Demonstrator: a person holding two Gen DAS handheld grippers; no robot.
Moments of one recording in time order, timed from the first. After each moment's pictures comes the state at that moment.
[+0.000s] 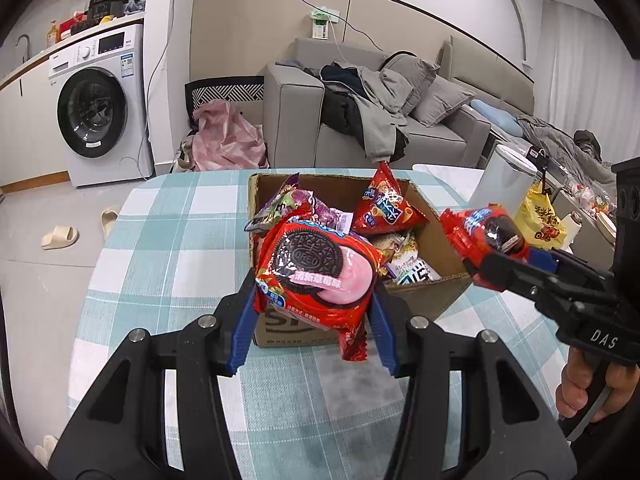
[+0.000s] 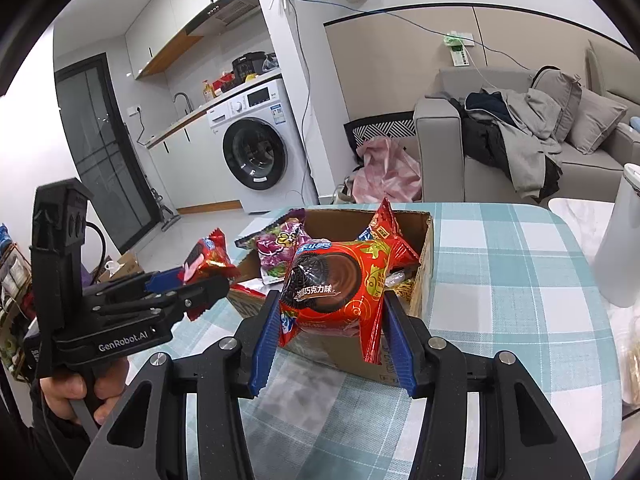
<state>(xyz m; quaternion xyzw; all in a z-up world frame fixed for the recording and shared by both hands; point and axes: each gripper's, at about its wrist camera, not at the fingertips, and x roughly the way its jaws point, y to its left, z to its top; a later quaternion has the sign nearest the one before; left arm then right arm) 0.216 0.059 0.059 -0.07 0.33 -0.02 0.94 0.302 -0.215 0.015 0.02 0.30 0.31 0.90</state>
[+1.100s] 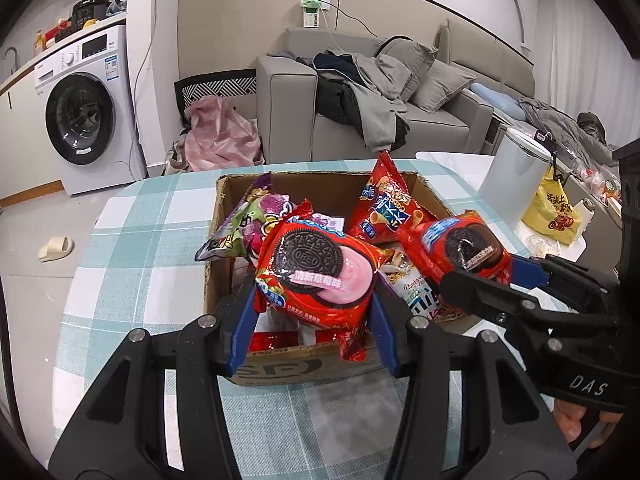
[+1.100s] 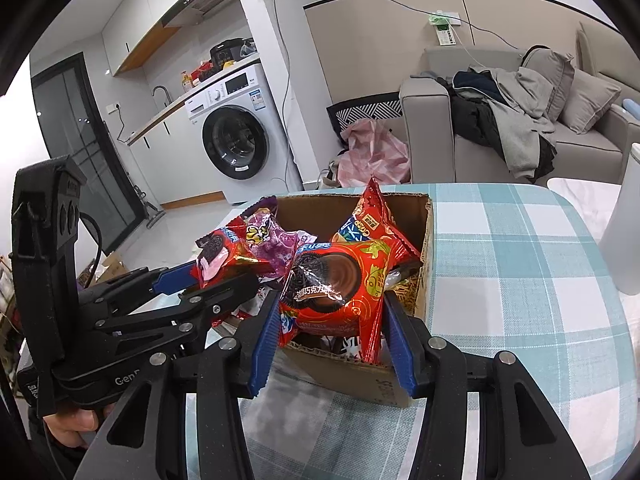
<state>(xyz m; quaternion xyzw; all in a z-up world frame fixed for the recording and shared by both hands) 0.282 0.037 0.031 -0.05 0.34 -0.03 0.94 0.348 -0.192 -0.011 0.03 0.34 0.28 0.90</state>
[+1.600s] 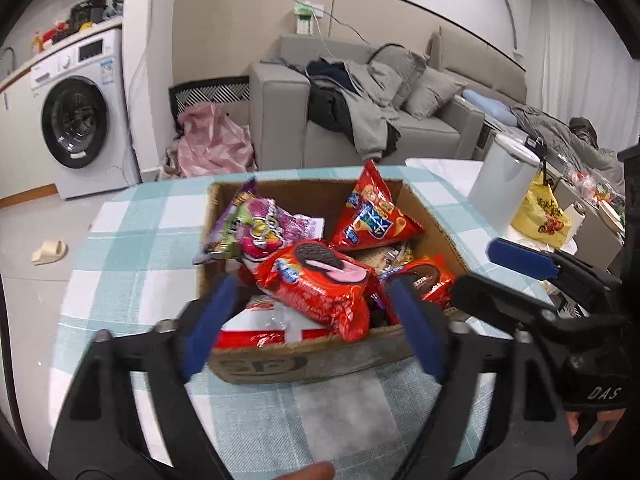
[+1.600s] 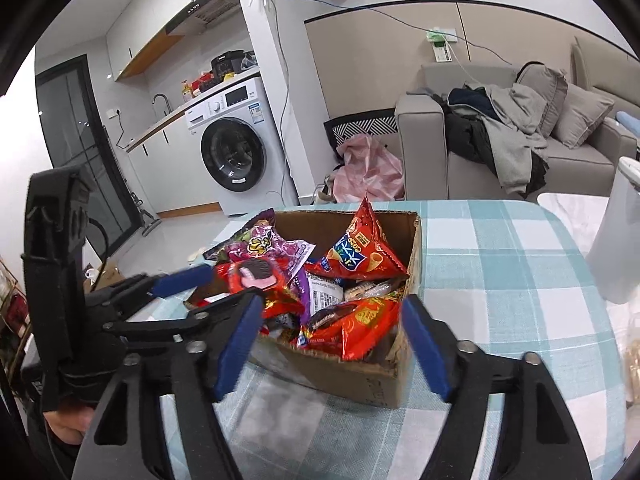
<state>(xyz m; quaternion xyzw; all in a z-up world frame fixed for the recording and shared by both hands) 0.269 0.035 0.040 -0.05 0.32 -0.04 0.94 0.333 -0.204 0.003 0.02 0.31 0.28 0.91</state>
